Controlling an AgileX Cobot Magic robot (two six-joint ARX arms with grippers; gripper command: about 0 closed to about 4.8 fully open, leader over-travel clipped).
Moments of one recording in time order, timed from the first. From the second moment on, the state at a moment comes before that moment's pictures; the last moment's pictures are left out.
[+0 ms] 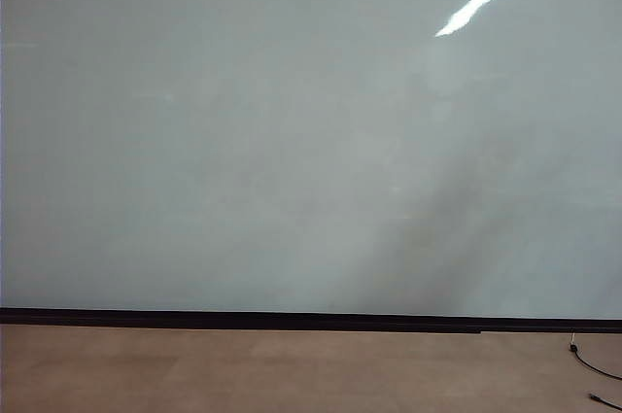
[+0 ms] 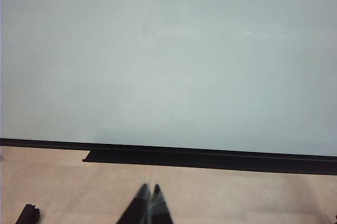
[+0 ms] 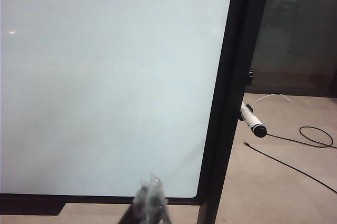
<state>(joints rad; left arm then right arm) 0.00 0.00 0.00 -0.07 0.00 -0.01 -0.09 0.00 0.00 0.07 -0.03 -0.06</state>
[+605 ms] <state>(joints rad) 0.00 0.00 0.00 -0.07 0.00 -0.01 -0.09 0.00 0.00 0.07 -0.03 -0.06</state>
